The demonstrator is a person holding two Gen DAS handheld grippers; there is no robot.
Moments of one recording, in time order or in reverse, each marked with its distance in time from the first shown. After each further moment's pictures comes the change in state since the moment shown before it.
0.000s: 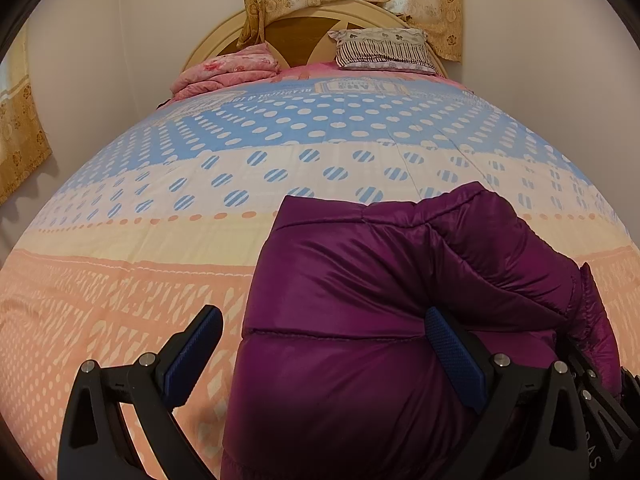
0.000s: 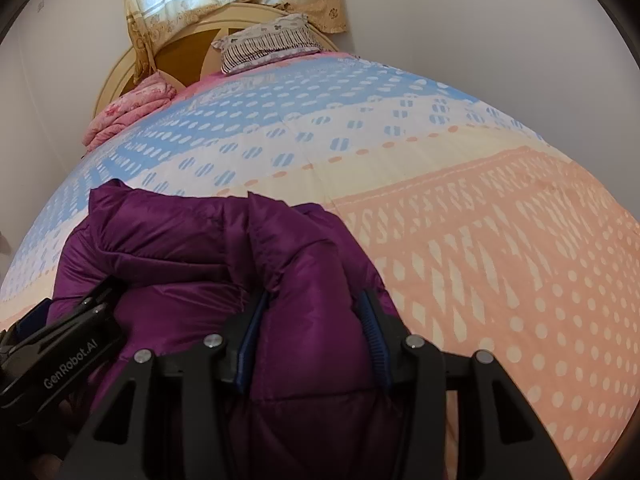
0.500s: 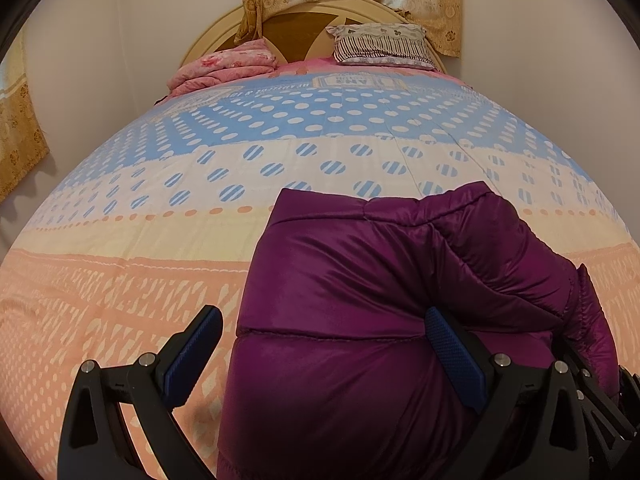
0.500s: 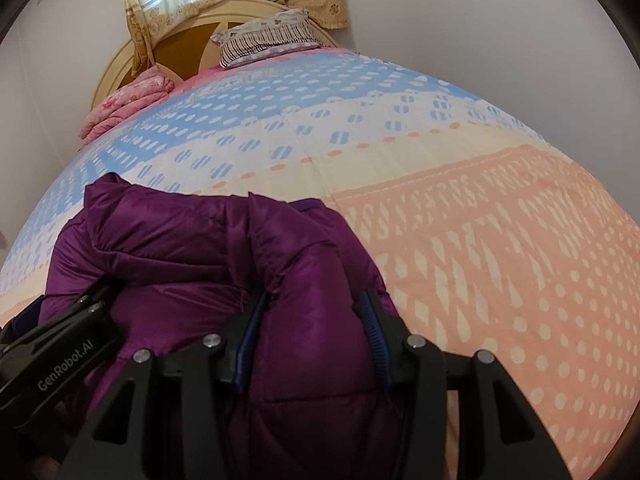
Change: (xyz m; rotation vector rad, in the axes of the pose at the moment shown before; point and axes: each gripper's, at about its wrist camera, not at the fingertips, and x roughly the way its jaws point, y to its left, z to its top) left arm 0.006 -0.004 -0.001 0.007 0.019 -0.005; right arm 0.006 0.001 0.000 -0.015 0.015 -0.015
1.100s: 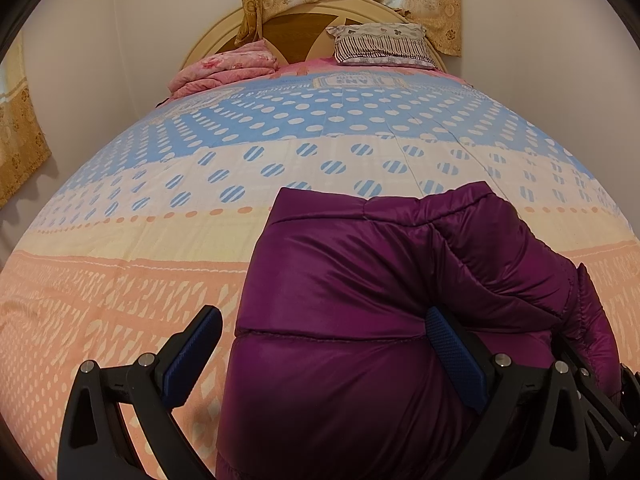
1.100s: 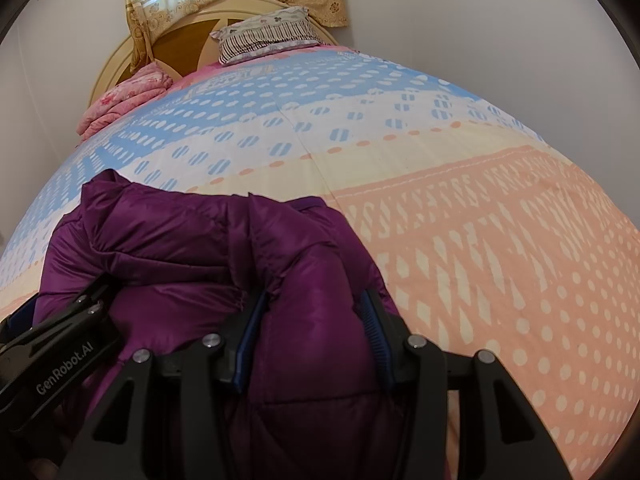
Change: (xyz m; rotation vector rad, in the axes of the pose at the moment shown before) left arm 0.001 -0.001 -0.001 0.005 -0.008 0.011; right arm 0.002 0.001 0.000 -0.007 0.004 -0.008
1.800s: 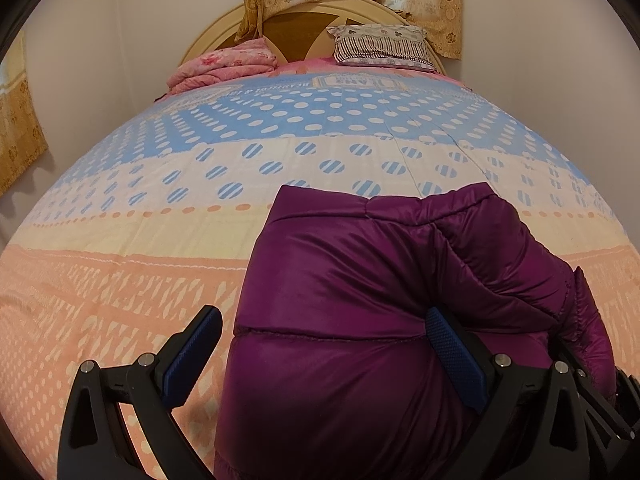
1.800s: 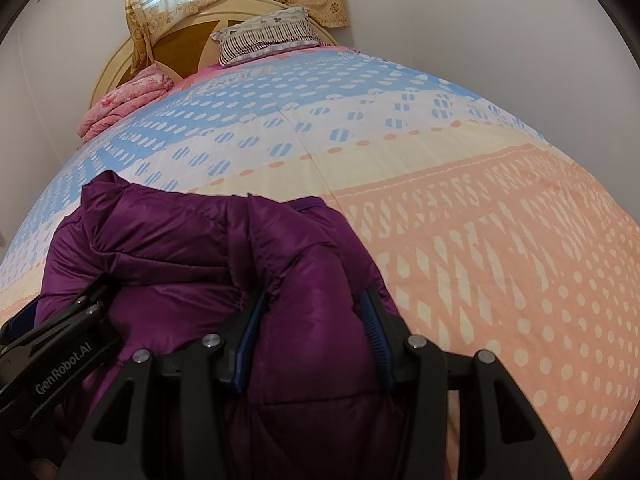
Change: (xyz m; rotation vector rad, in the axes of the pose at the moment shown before) left arm -0.003 0.005 -0.001 -0.022 0.009 -0.030; right arm 0.002 -0.002 -0.001 0.007 -0.004 0.009
